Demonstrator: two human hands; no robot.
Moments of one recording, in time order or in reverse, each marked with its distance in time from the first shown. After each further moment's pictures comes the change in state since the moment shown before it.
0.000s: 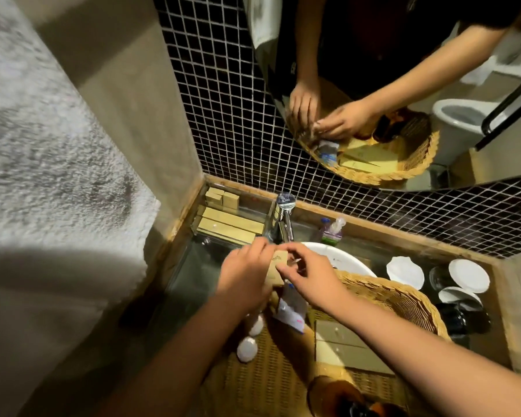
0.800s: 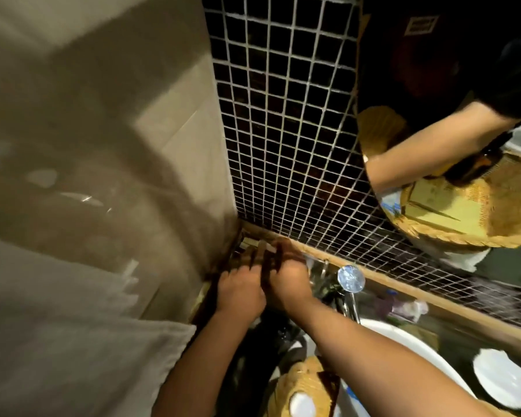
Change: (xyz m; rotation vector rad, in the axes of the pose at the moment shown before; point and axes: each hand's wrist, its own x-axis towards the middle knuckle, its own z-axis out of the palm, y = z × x) left_hand 0.110 -0.144 0.028 0.116 -0.239 -0.444; right_hand 0.217 -0.047 0.112 0.133 0.232 0.105
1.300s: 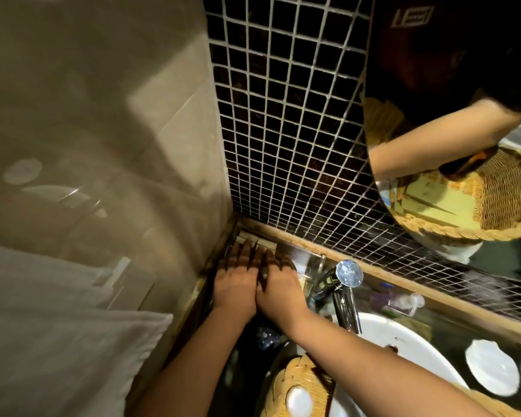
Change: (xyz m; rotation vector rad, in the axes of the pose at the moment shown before) left_hand 0.014 -0.002 0.016 0.028 -0.106 0.014; right_hand -0.020 0.040 0.027 -0.571 -0.312 -0.001
